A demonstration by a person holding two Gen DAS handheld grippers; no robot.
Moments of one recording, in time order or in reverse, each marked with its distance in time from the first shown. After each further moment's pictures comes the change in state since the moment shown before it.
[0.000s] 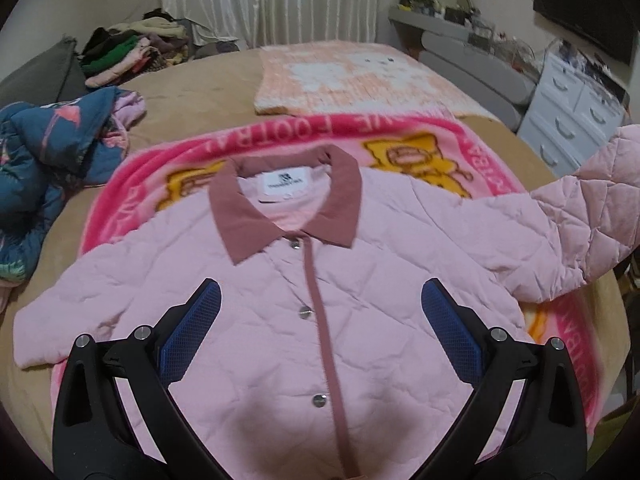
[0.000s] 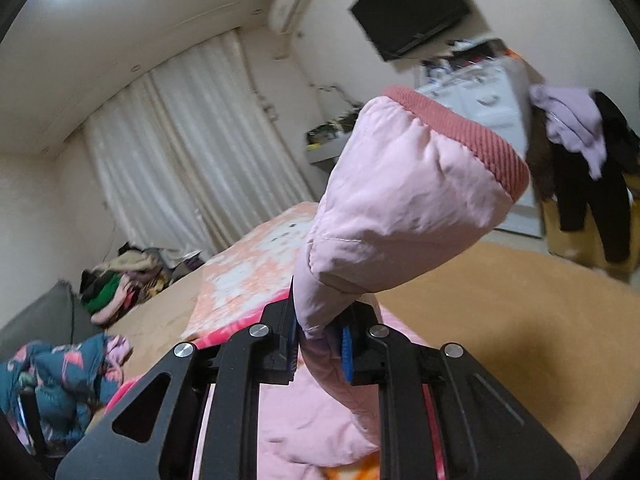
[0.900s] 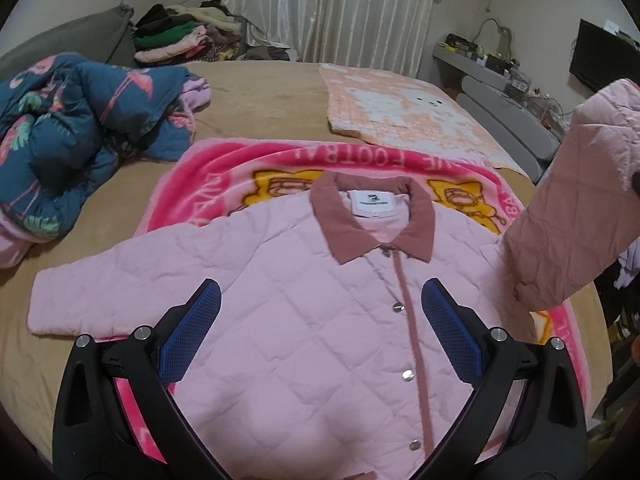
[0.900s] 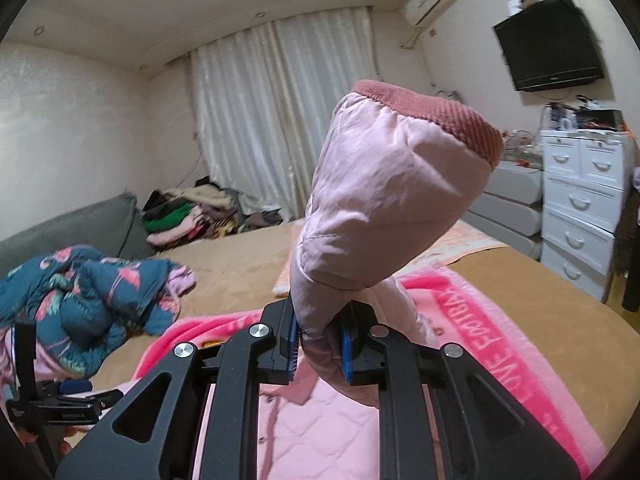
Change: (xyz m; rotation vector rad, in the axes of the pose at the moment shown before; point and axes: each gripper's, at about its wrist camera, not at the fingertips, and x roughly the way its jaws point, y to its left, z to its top) left arm -0.068 0.135 -0.023 -0.175 -0.060 0.011; right arm -0.016 0.227 -0.047 -0.316 0.090 0.255
